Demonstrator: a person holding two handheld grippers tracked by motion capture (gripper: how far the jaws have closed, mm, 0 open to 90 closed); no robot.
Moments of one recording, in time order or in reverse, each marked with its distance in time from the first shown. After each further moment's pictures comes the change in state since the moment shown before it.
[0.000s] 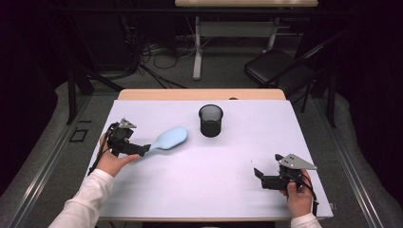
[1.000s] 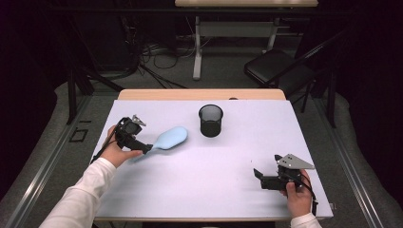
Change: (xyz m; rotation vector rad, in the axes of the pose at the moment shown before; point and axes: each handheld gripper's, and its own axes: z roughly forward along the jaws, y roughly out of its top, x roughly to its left) left arm 0.000 0.023 0.017 0.156 -0.009 0.154; right arm 0.001 -0.001 0.002 0.029 -0.006 -0.024
